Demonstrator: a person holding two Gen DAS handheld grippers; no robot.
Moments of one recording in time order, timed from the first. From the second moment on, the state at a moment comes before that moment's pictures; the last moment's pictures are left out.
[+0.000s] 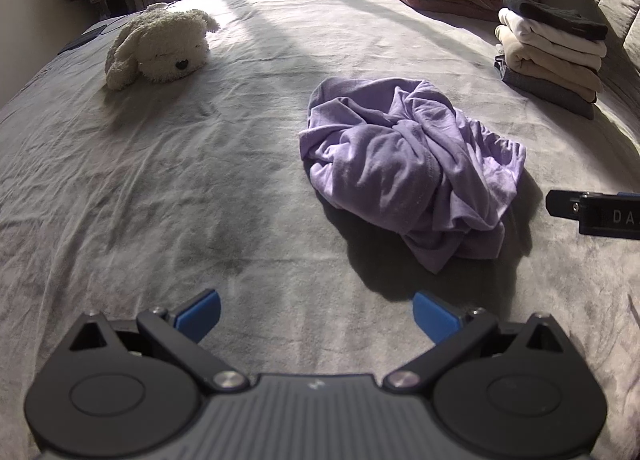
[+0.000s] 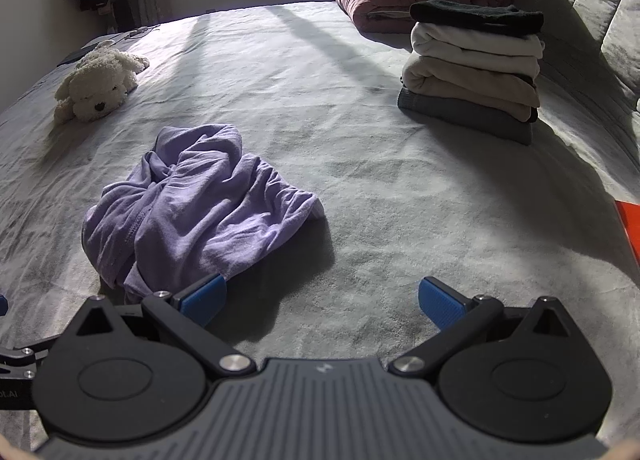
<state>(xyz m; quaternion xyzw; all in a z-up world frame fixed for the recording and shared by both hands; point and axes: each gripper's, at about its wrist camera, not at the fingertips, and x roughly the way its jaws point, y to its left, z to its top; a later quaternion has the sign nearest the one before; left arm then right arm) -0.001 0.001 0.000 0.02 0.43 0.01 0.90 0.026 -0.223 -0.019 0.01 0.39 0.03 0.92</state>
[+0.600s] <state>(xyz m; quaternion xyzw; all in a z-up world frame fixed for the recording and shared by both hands) 0.013 0.003 -0.010 0.01 0.45 0.03 0.89 0.031 -0.215 -0.035 -0.01 0.41 0.03 0.91</state>
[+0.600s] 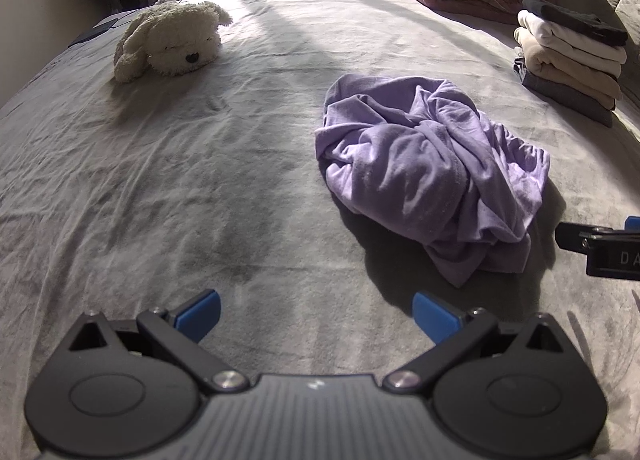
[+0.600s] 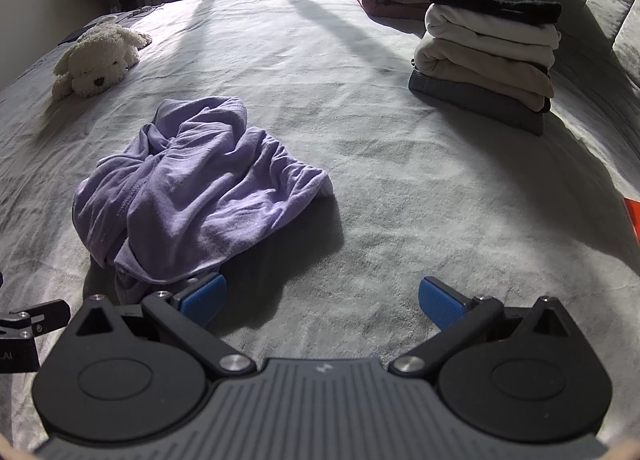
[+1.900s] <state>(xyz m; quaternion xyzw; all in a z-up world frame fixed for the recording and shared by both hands) 0.023 0.011 -0.020 0.01 0.46 0.04 0.89 0.036 -0.205 -0.057 -0.02 0.46 0.06 0.88</state>
